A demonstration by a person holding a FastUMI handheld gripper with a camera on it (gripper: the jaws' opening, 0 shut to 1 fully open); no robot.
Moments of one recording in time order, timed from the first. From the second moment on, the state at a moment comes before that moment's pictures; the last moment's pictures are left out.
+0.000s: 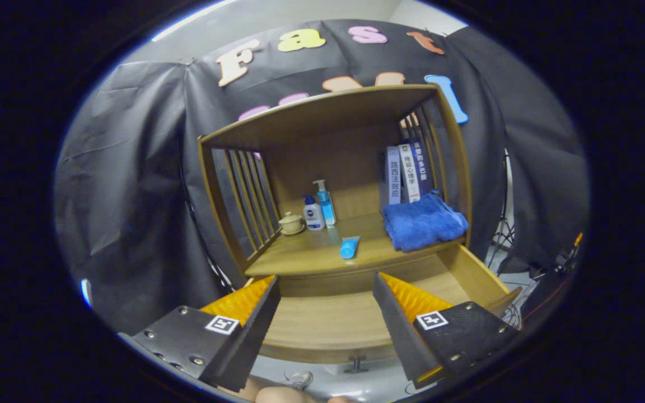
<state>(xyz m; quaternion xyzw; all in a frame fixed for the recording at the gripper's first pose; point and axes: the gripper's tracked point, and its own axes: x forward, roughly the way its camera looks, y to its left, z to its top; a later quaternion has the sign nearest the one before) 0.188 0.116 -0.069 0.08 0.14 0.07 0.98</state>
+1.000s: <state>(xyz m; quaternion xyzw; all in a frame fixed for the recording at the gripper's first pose) 0.170 0.082 -0.216 0.05 0.16 0.00 0.99</state>
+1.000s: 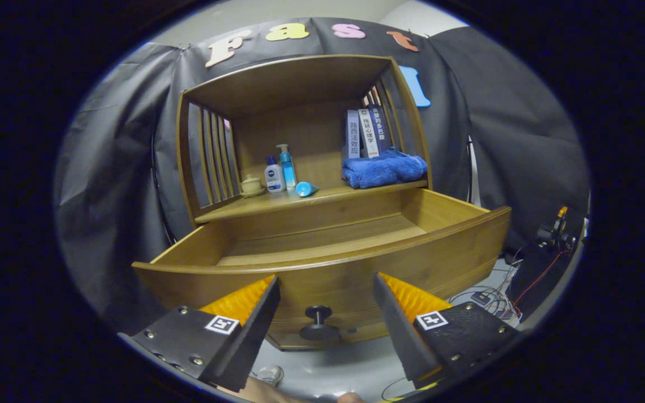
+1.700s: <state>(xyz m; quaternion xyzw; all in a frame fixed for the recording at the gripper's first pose) 0.193 0.080 -0.209 0.01 0.15 0.02 0.99</state>
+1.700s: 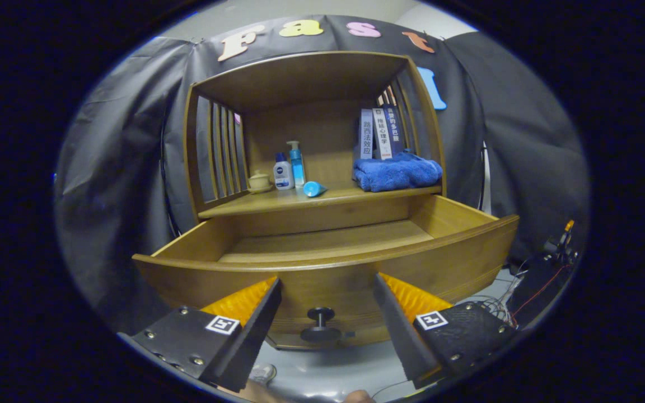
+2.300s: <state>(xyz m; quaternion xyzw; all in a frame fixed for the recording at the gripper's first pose) 0.266 0.090 -0.203 0.02 0.14 0.02 0.99</state>
